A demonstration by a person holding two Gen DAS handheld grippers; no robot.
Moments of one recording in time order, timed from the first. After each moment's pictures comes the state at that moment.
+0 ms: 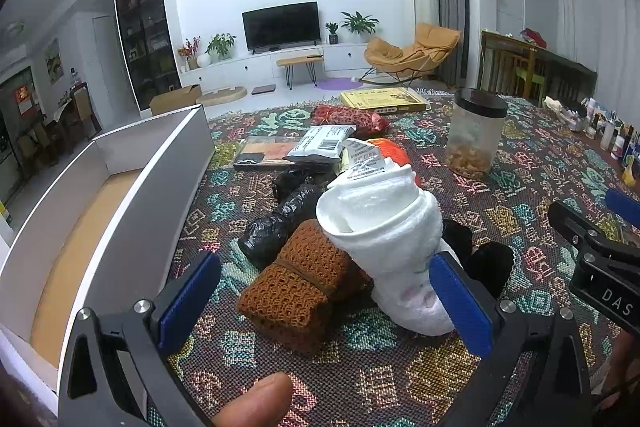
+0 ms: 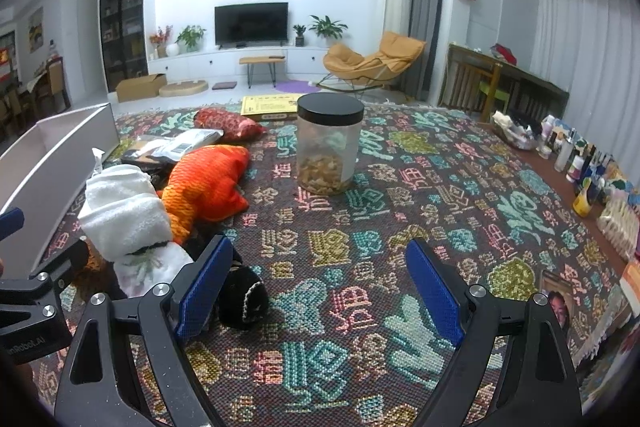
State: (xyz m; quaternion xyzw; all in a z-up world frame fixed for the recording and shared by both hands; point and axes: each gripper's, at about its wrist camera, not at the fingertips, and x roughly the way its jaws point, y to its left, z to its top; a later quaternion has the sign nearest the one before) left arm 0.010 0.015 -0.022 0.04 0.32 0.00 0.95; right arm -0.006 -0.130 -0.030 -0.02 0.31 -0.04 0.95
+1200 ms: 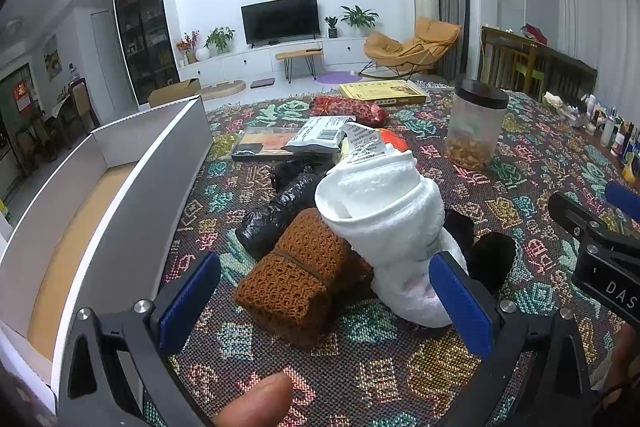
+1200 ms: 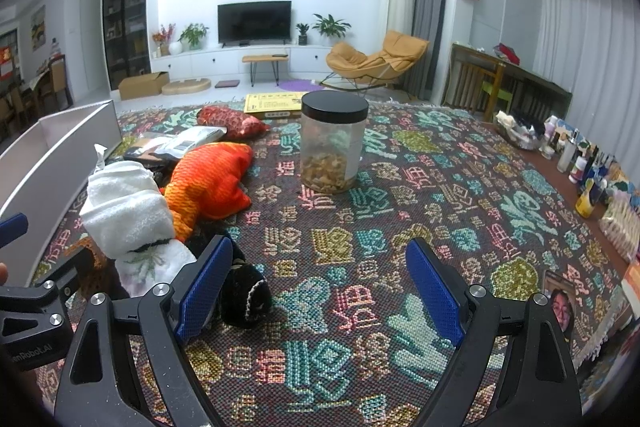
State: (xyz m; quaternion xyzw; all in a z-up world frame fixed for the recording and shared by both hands) left arm 0.013 0.015 -0.030 0.03 0.33 0.00 0.94; right arm -0.006 -0.129 -0.032 -0.02 0.31 -0.04 0.95
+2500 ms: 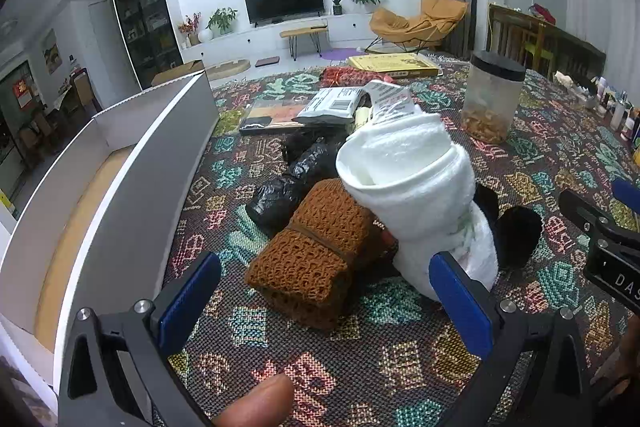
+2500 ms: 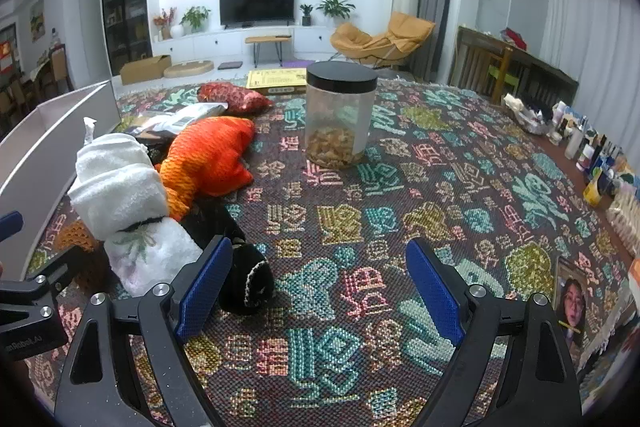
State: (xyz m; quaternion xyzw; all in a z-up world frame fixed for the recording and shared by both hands) left arm 0.022 0.026 -0.046 0.05 0.38 0.02 0.92; right arm 0.004 -0.131 -0.051 -0.02 0.35 -0.03 0.94
